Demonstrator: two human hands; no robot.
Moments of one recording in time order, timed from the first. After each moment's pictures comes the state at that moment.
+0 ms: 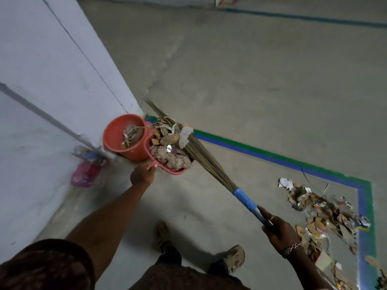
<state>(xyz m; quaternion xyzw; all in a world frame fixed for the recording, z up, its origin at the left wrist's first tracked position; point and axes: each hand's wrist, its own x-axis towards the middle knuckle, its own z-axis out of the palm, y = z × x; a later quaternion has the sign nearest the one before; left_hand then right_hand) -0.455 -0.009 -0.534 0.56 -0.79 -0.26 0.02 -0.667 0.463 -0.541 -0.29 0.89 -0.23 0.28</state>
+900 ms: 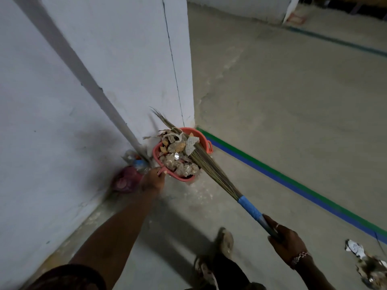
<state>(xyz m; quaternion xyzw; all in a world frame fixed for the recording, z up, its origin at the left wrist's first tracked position) -0.260 -0.376 -0.561 0.63 -0.73 -0.26 0.05 -0.550 0.029 -0.536 -0.38 0.86 -0.12 0.32</state>
